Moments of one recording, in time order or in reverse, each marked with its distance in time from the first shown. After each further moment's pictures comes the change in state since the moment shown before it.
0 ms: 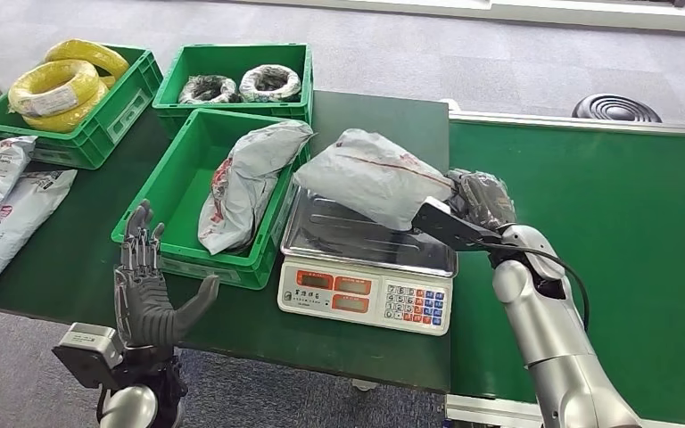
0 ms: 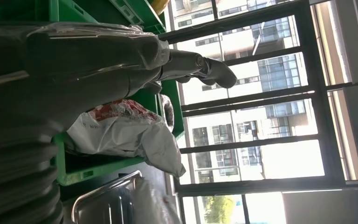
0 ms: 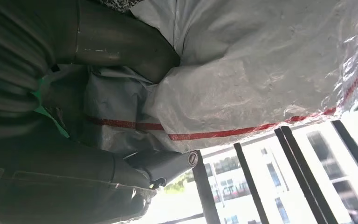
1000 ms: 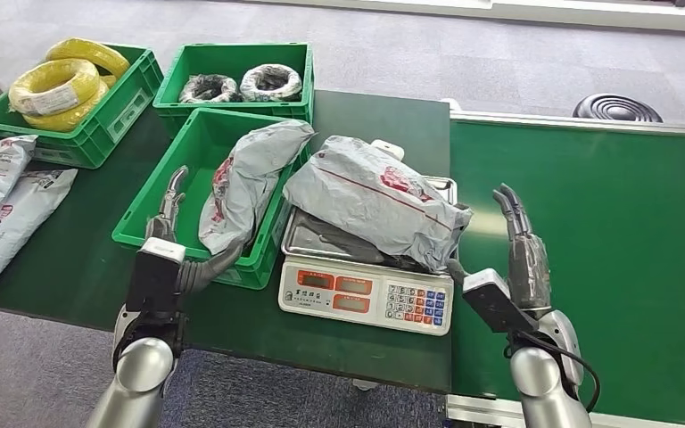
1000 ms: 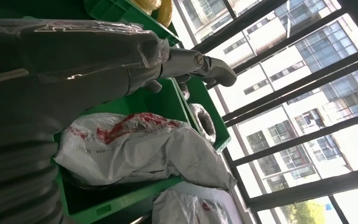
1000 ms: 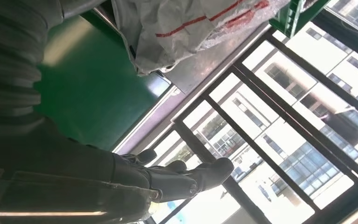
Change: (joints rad) left arm -0.230 0.030 -0.033 0.130 -0.312 -0.014 0.373; right arm 0.464 0.033 -0.147 -0.472 -0.293 -0.232 -0.156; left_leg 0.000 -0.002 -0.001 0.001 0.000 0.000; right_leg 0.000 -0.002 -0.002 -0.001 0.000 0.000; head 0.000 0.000
